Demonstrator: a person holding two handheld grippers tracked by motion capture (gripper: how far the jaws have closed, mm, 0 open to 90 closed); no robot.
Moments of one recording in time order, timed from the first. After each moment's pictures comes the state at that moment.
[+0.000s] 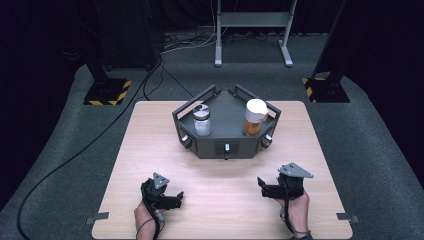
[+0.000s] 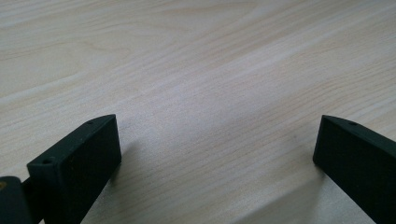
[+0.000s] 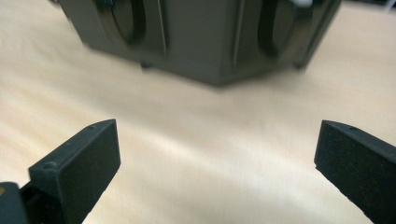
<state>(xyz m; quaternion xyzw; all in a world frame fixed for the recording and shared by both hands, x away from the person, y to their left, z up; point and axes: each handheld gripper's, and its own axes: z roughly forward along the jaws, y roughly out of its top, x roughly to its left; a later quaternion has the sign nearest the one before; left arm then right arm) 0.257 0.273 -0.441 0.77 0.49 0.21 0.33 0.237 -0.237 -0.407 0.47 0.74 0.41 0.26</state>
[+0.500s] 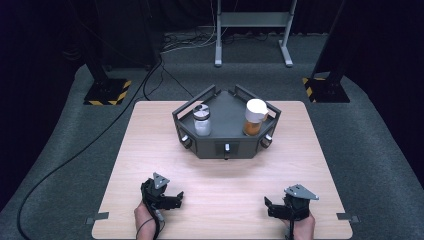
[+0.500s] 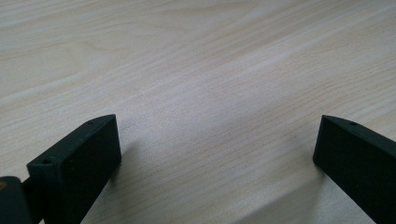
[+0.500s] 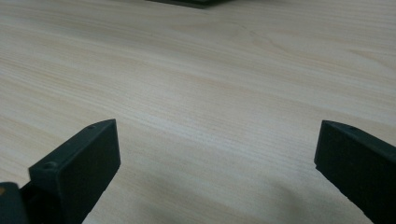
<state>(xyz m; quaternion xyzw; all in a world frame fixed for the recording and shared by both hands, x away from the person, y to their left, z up) 0.257 0.273 -0.441 0.77 0.49 0.21 0.33 0.204 -0.250 -0.445 0.51 0.73 0.38 0.25</state>
